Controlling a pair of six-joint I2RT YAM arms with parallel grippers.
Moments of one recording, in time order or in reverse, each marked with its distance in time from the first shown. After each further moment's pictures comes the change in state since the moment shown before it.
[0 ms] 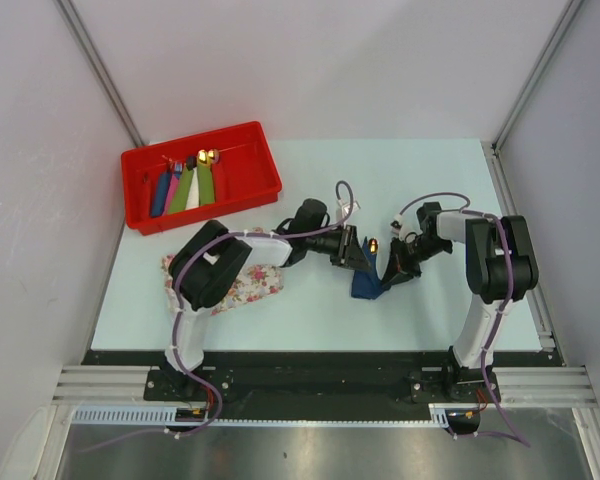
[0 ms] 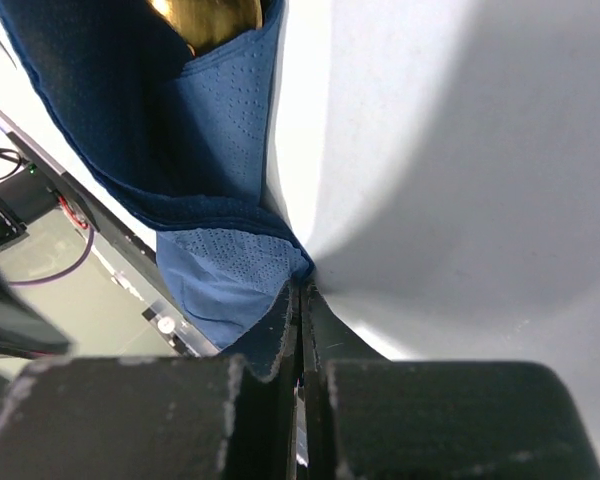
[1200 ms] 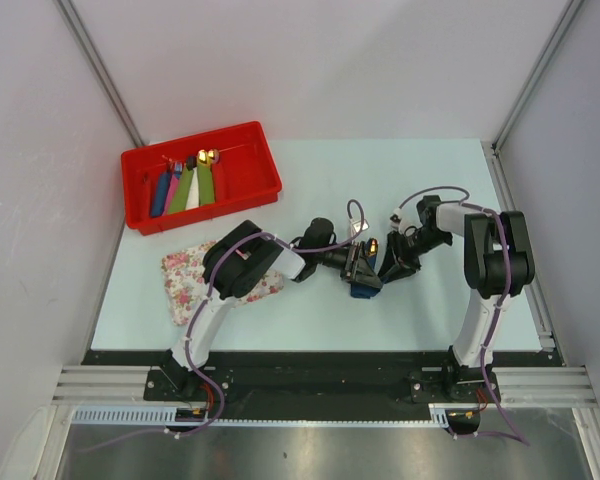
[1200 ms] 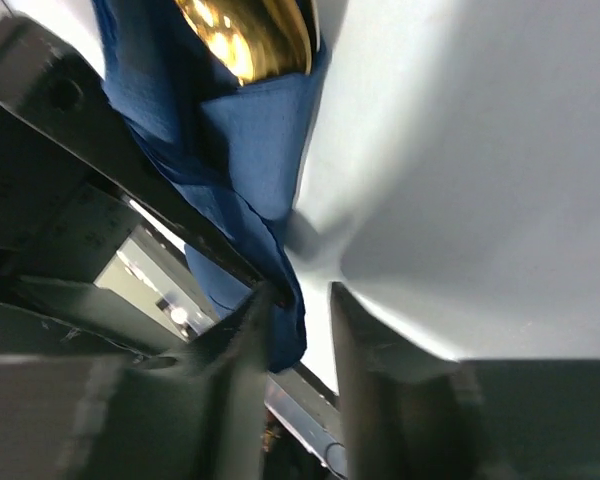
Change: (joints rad) left arm -0.048 0.281 0.042 0.377 0.127 -0.211; right arm -0.009 0.040 0.099 -0.086 -0.024 -0.013
